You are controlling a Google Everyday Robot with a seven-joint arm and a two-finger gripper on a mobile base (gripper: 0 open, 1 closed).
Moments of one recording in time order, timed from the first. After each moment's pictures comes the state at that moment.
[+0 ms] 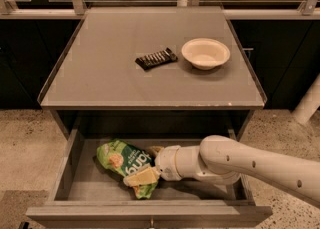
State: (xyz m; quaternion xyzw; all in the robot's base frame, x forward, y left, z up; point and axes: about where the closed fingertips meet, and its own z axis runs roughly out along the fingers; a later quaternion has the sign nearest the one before) arm 0.469 0.048 0.611 -0.39 0.77 0.36 0.35
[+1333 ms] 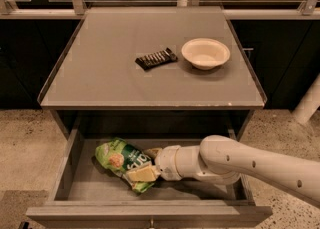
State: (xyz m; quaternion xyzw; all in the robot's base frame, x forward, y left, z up) arm 0.469 0.048 0.611 -0.39 0.77 0.36 0.35
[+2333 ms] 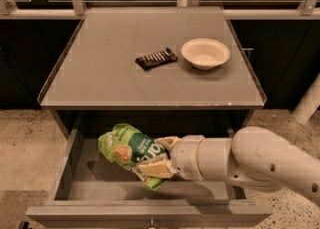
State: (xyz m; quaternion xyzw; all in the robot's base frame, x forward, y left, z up) arm 0.430 0.007 0.737 -0.42 0.76 0.30 0.41
